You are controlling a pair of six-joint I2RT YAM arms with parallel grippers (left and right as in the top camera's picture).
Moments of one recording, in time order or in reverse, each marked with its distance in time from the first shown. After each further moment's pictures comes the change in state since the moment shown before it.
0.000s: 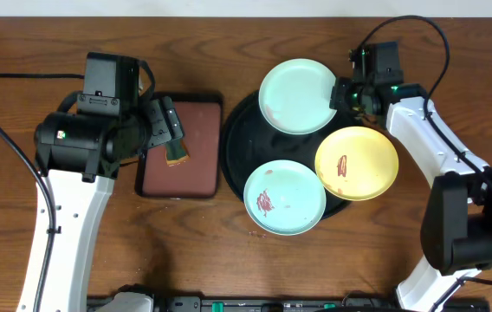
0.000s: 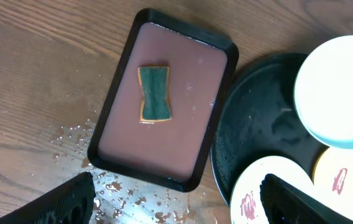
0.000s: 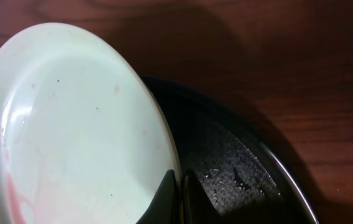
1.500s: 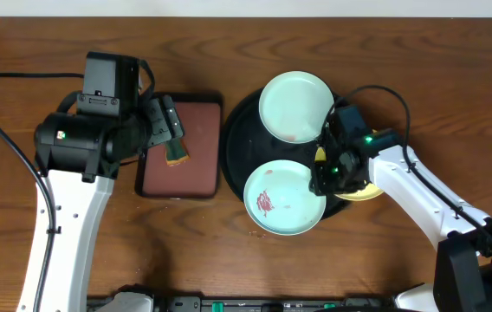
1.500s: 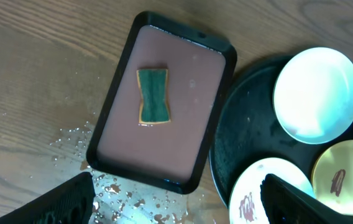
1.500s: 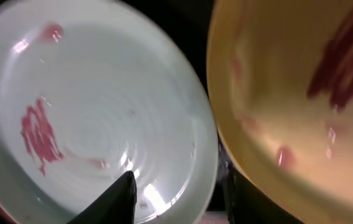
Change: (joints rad) left arm 0.000 0.000 0.000 0.005 0.000 0.000; right arm 0.208 -0.269 -0.322 -0.411 -0.082 -0.053
